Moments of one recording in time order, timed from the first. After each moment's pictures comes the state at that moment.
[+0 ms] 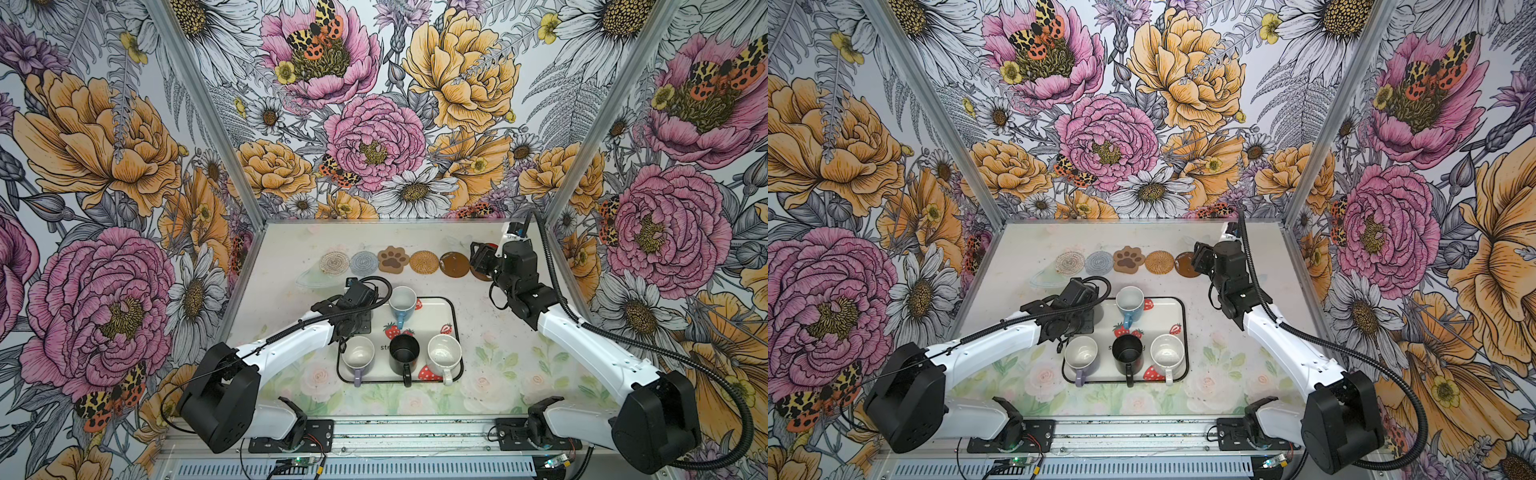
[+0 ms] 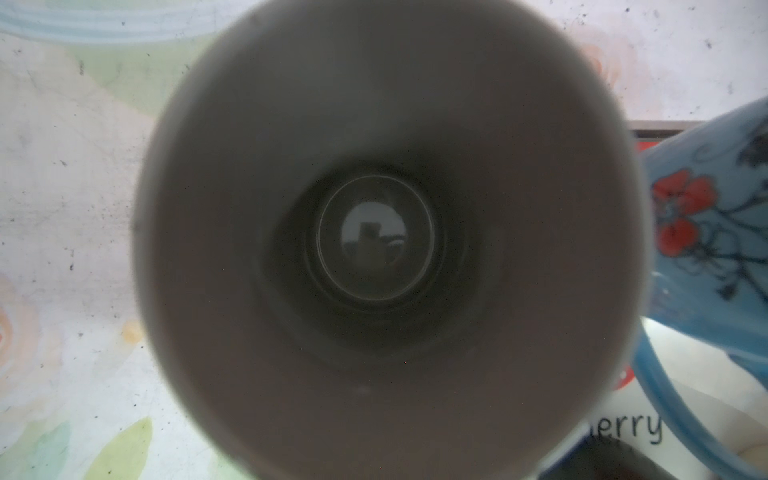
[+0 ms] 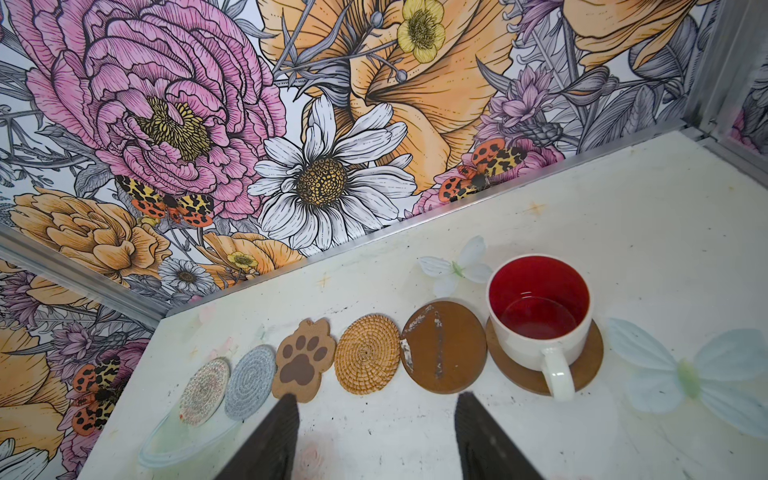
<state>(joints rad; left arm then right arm) -0.62 1.37 0.82 -0.55 -0.26 -0.57 0.34 1.24 0.92 -0.04 0.16 0.54</state>
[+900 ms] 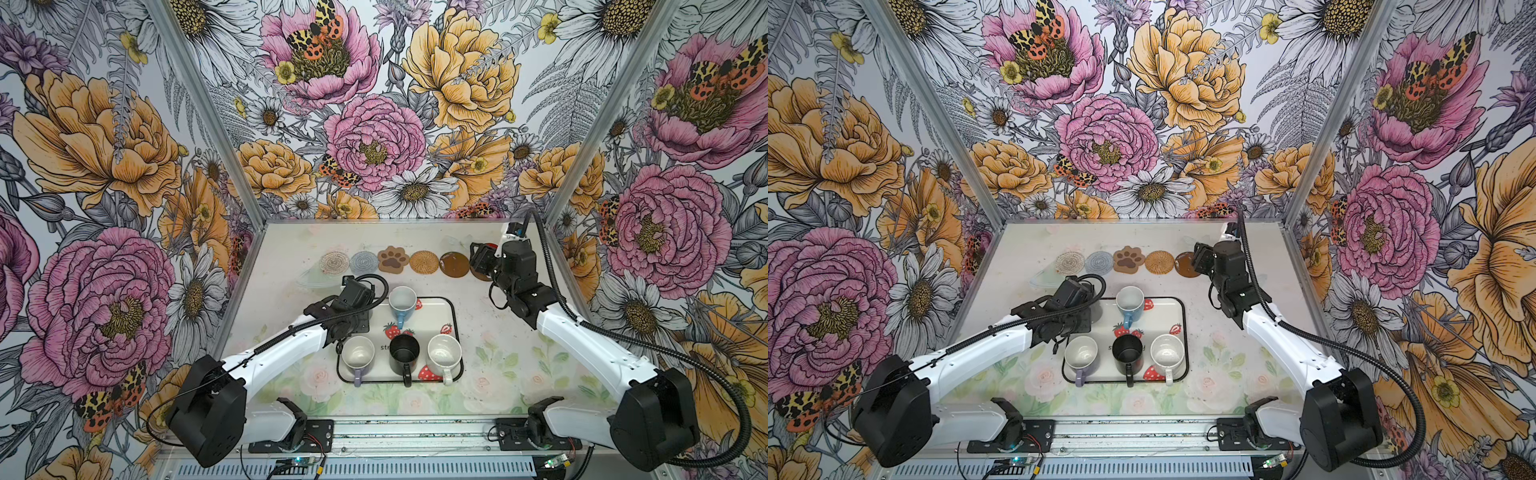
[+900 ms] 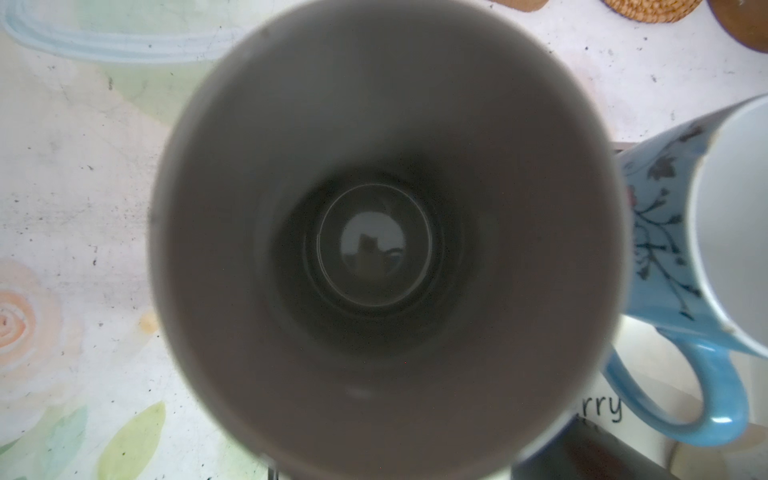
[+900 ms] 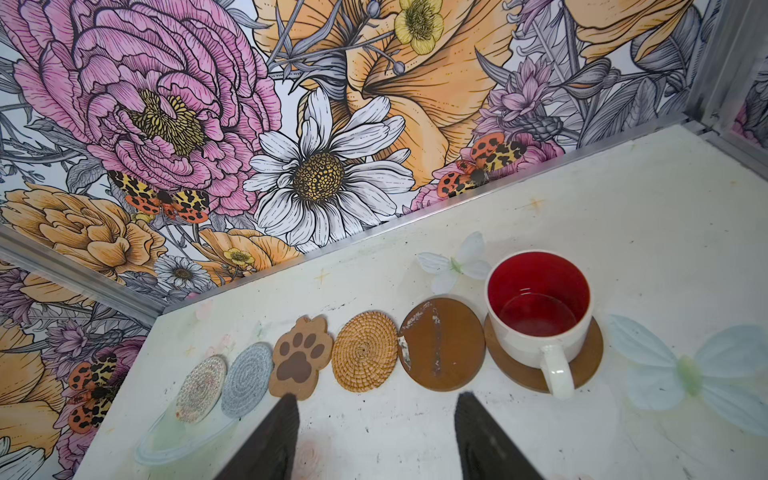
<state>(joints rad) -0.62 1.29 0.82 -0.58 -0.25 -0.59 0.33 1.25 0.92 -0.04 0.15 0.54</state>
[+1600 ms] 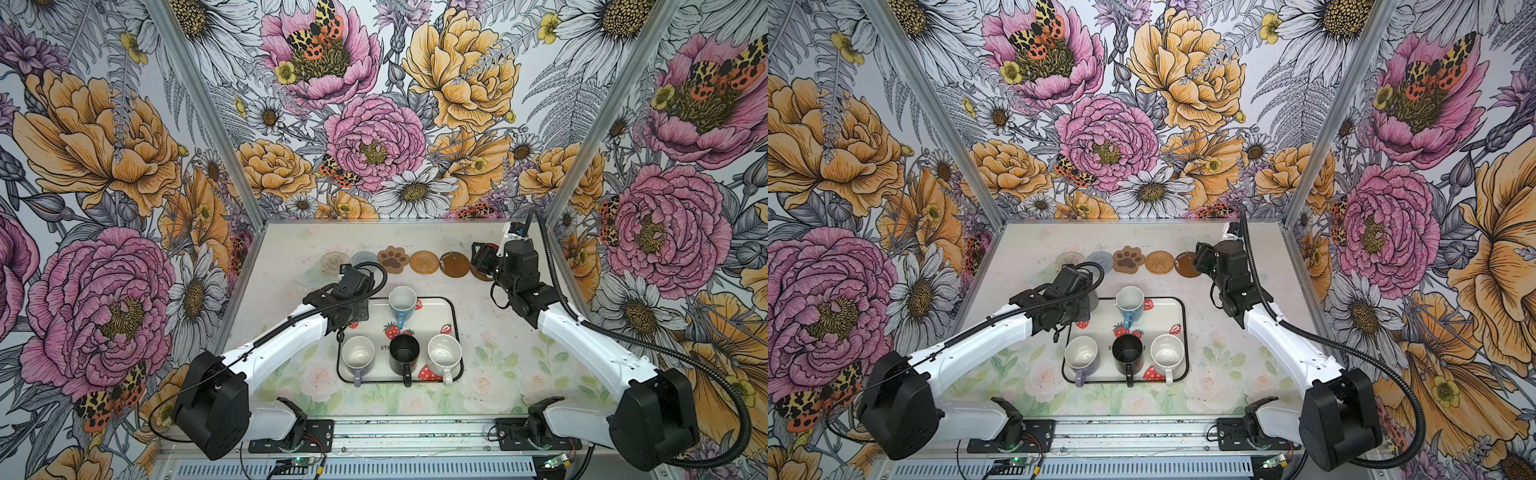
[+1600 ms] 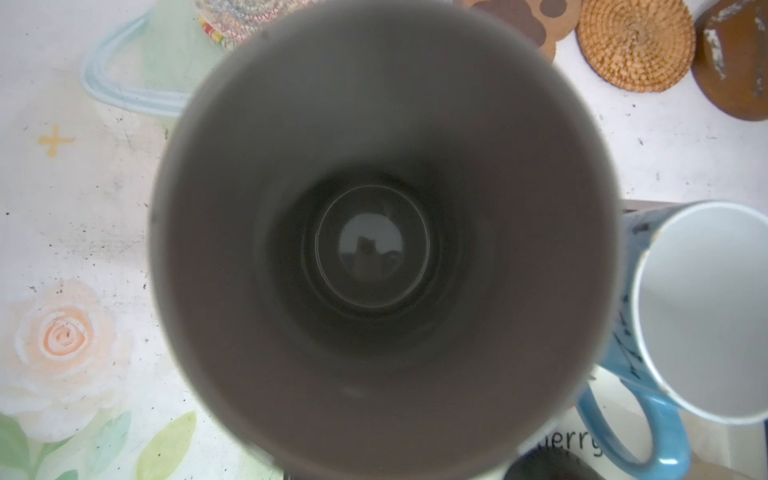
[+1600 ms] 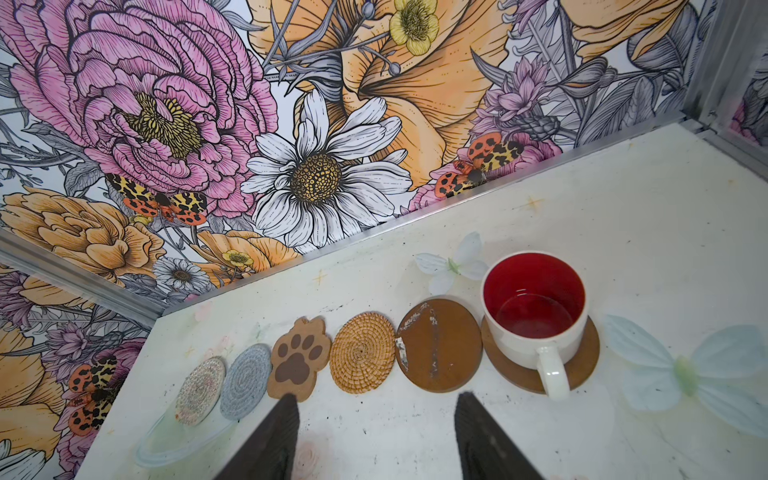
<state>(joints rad) -0.58 1.34 0.96 -0.66 -0.30 -0.59 0.31 1.25 0.92 -0.04 0.13 0.54</state>
